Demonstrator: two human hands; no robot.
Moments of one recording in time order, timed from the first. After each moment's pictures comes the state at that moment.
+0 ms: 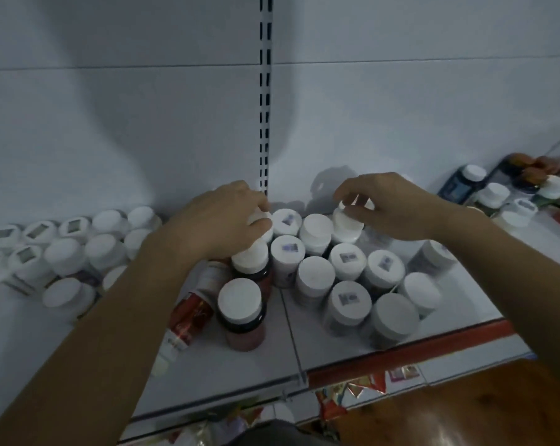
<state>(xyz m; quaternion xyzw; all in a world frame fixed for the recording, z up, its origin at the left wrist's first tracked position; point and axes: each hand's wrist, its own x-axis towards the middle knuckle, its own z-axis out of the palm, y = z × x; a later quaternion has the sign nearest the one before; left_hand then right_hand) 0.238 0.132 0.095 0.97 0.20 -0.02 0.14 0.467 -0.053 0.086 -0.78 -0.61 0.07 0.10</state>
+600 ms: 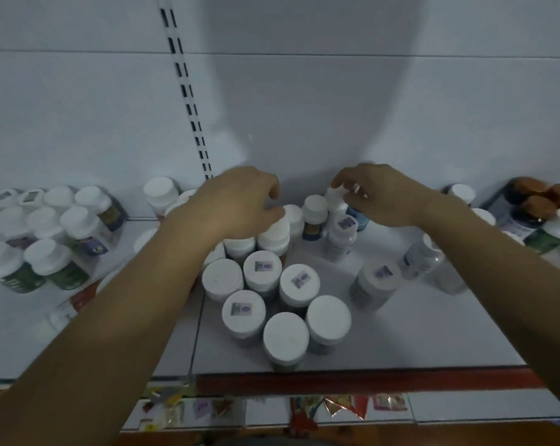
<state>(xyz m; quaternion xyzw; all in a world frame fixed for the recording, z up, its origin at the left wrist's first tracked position) 0.361 0.040 0.103 0.95 0.30 -0.02 0.09 0.601 -0.077 0.072 -0.76 -0.64 0.09 0.10</state>
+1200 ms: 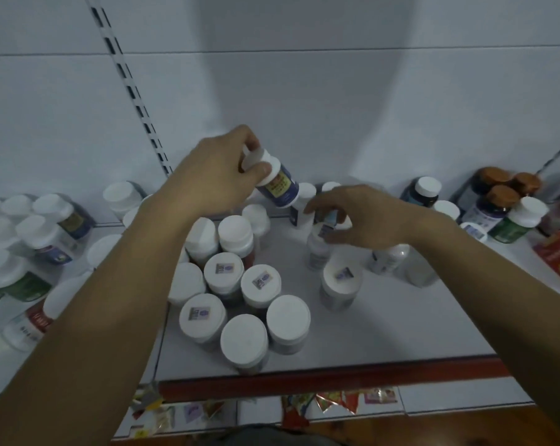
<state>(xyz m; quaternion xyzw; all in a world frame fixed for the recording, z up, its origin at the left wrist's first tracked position) 0.397 0.034 0.116 0.91 0.31 0.15 0.22 0.599 -0.123 0.073 -0.72 -0.67 0.18 0.09</state>
